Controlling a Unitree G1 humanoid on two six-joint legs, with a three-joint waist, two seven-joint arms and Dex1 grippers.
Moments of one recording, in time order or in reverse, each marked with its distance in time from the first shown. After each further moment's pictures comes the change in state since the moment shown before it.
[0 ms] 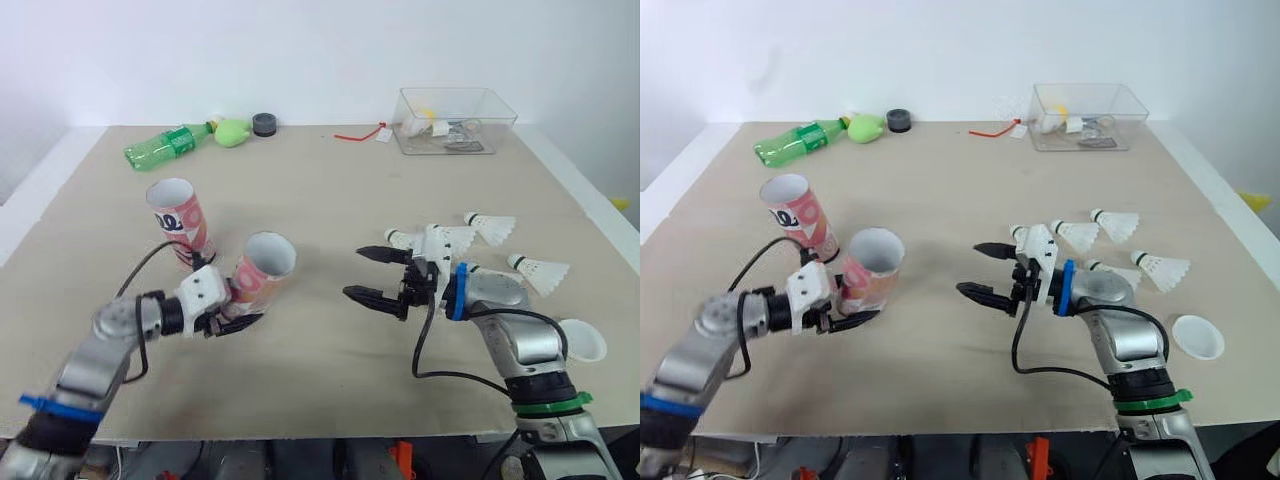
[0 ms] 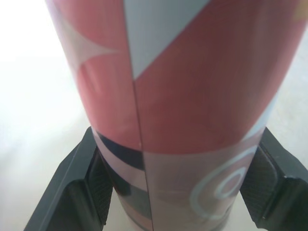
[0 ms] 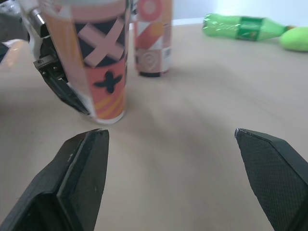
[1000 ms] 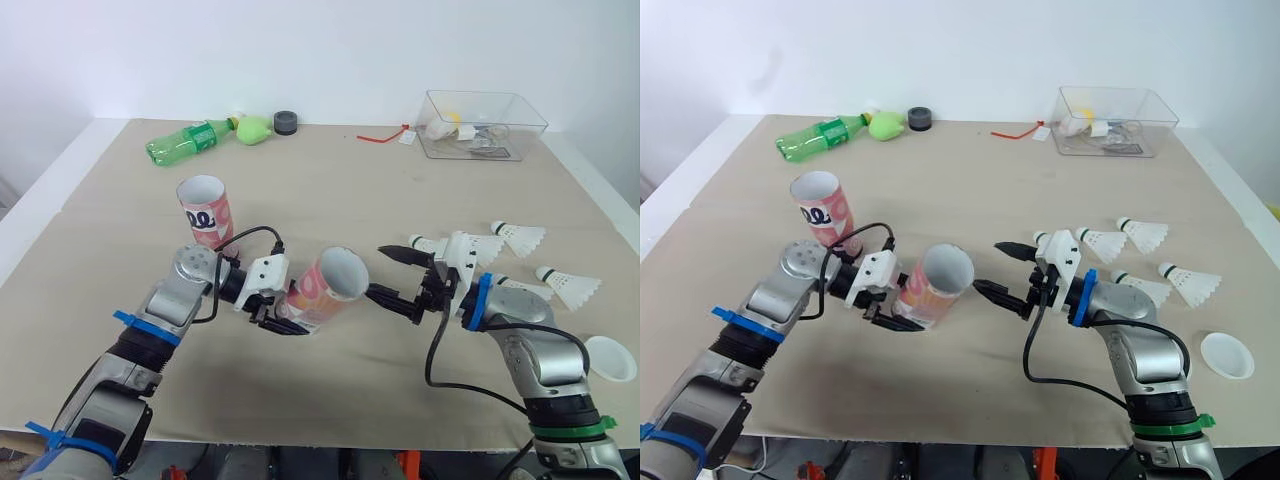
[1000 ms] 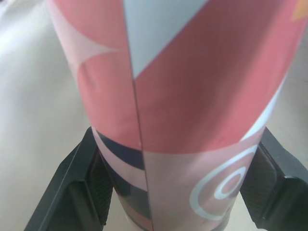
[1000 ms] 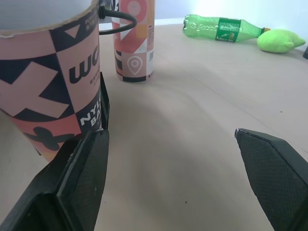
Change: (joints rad) left arm -0.316 -0.255 -0.179 0.277 0.115 -0.102 -0.337; right arm 0.109 -0.036 -0.055 -0.094 0.017 -0.013 -0.089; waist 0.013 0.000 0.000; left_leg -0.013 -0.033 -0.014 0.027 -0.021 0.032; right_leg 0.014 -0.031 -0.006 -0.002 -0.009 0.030
